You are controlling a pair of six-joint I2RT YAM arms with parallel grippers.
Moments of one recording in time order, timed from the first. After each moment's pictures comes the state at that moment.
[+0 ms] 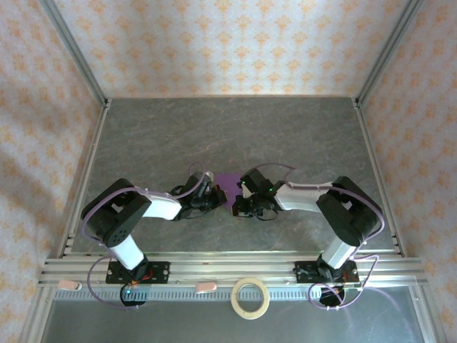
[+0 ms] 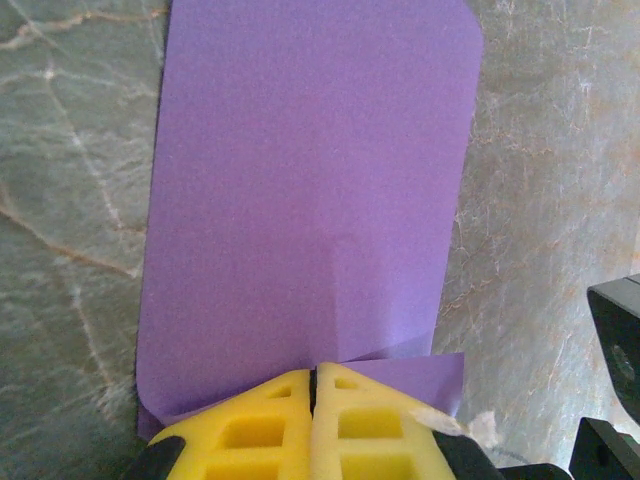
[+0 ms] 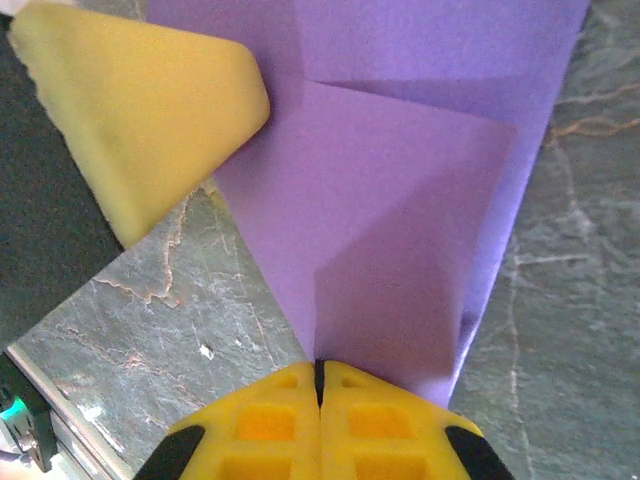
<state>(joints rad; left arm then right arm) -0.63 1.67 0.55 0.37 0.23 -1.07 0.78 1.66 0.76 -0.18 -0.42 0.74</state>
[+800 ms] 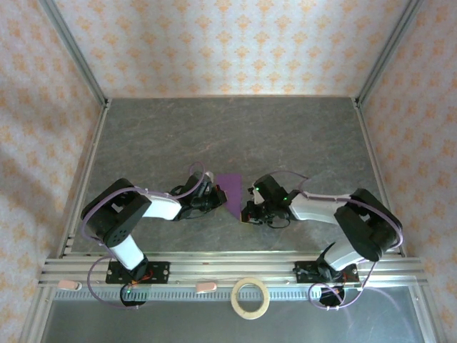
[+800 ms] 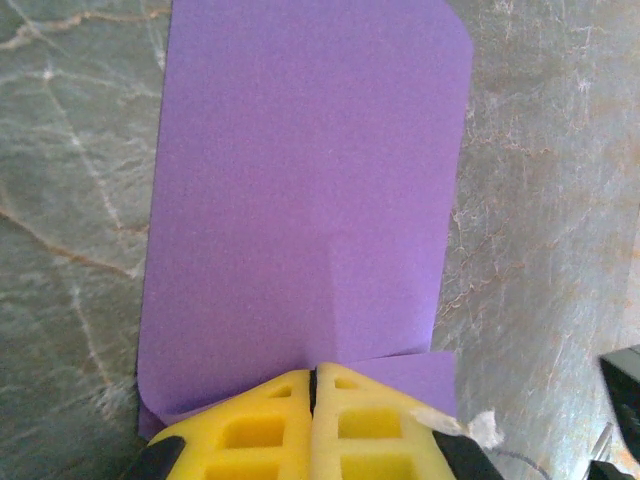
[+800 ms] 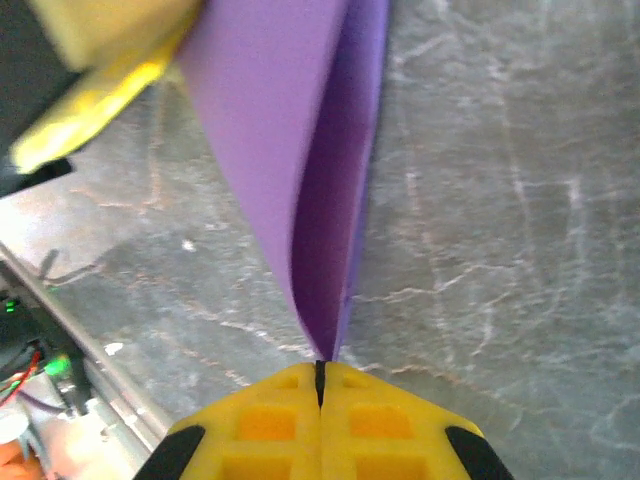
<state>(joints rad) -0.63 1.67 0.55 0.37 0.23 -1.07 0.74 1.48 0.59 -0.13 -0.50 0.80</state>
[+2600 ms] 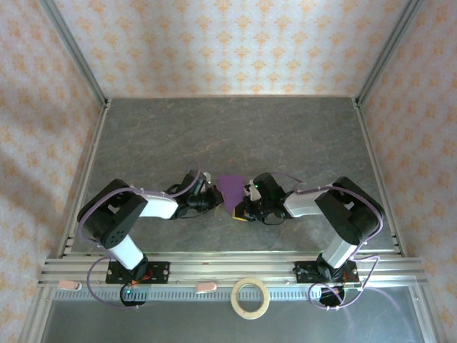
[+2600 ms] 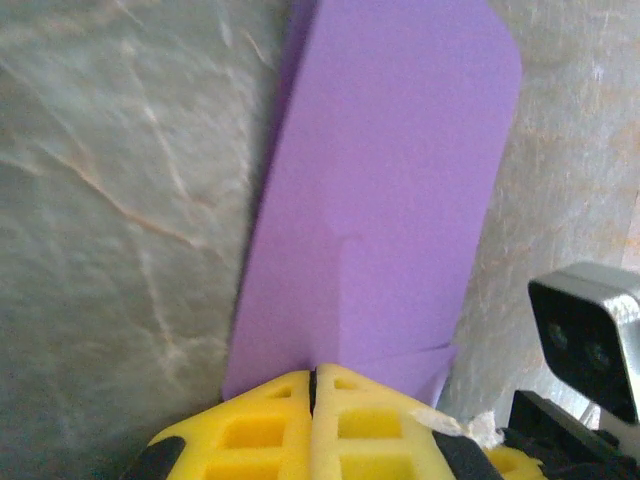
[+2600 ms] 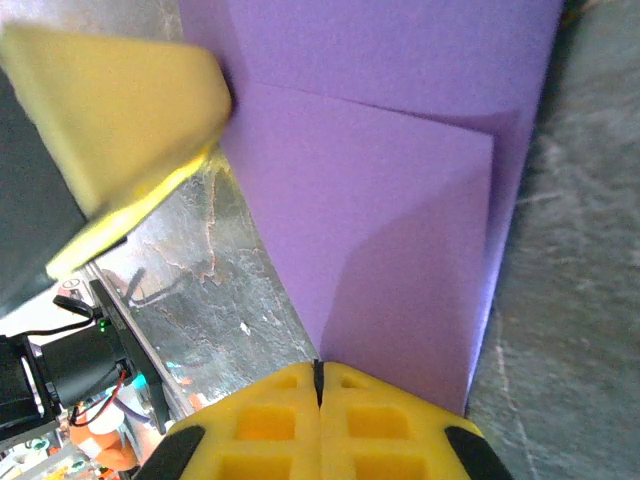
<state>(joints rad) -0.56 1.64 0.54 0.32 0.32 -1.06 0.70 1.66 0.57 0.18 -0.63 0.90</state>
